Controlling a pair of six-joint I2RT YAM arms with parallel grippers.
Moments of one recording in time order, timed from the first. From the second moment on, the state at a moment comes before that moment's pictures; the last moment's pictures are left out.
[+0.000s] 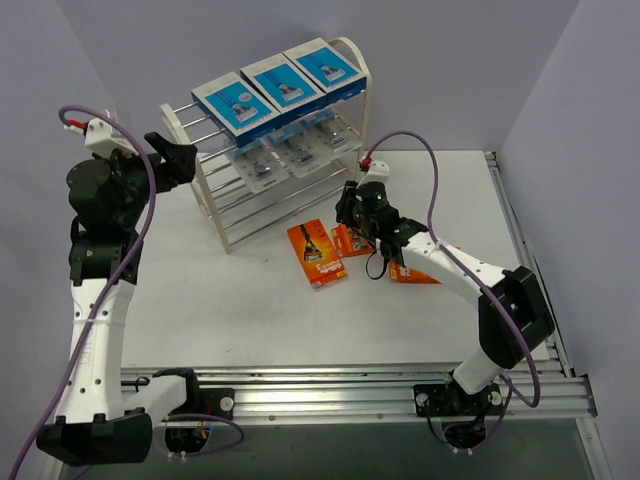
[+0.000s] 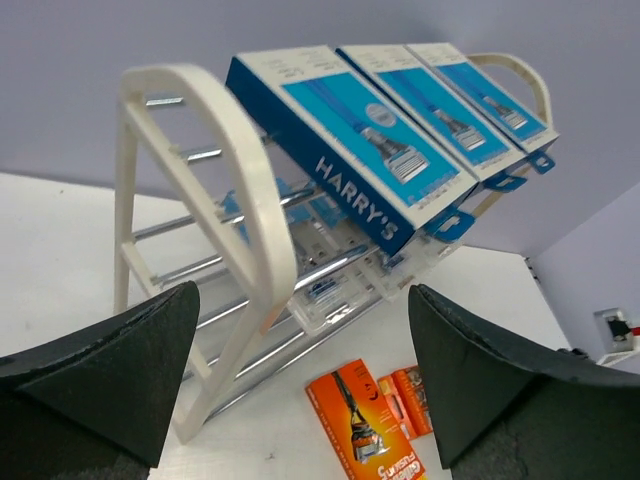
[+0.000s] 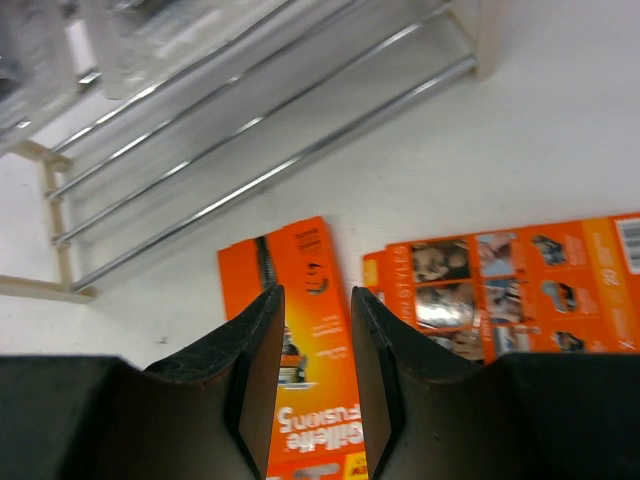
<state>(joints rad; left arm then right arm) 0.01 1.09 1.37 -0.25 0.18 -0.42 0.61 1.59 1.13 0.06 0.25 0.47</state>
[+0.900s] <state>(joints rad) -0.12 0.97 1.03 -0.31 -0.08 -0.31 0.51 1.66 1.00 0.03 0.08 0.42</state>
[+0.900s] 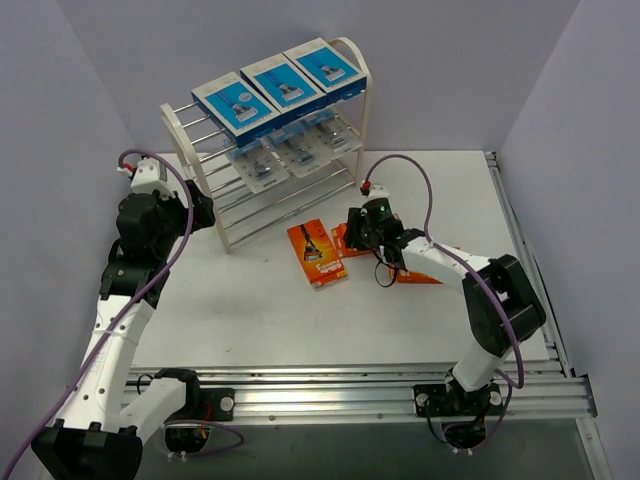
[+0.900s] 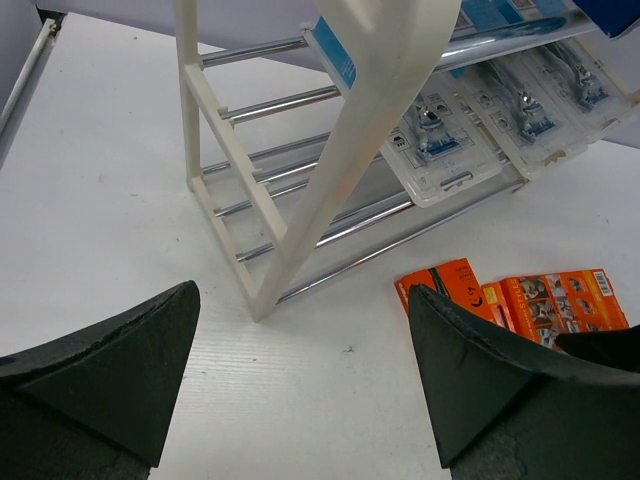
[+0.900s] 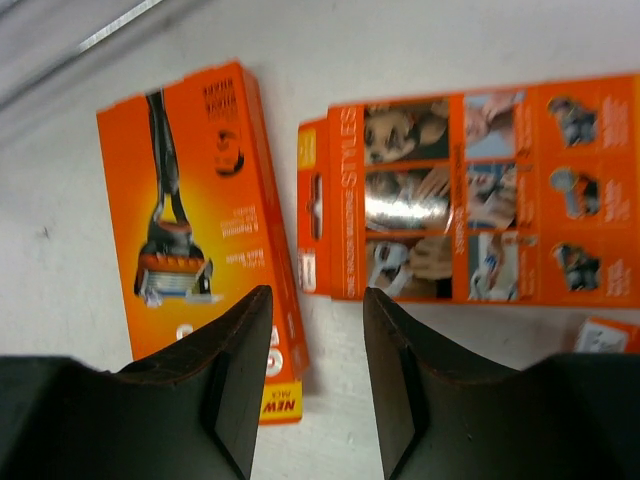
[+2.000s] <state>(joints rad) -0.08 0.92 1.00 -0.28 -0.02 -0.31 0.69 1.37 0.37 0.42 -0.01 0.93</state>
